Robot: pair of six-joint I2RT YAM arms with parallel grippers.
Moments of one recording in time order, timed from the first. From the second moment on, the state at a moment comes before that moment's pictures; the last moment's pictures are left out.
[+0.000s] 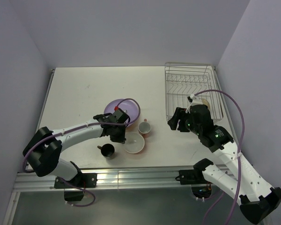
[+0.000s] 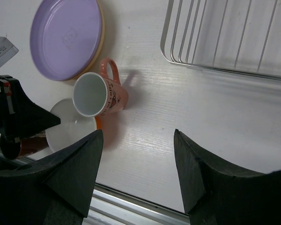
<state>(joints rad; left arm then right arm) -0.81 1.47 0.89 -0.59 -0.01 -0.73 0.48 0.74 0.79 -0.67 0.03 0.53</state>
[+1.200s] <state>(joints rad) -0.91 1.09 1.01 -0.56 -0.04 -0.81 0.48 0.72 0.76 -0.40 -0.64 0.72</state>
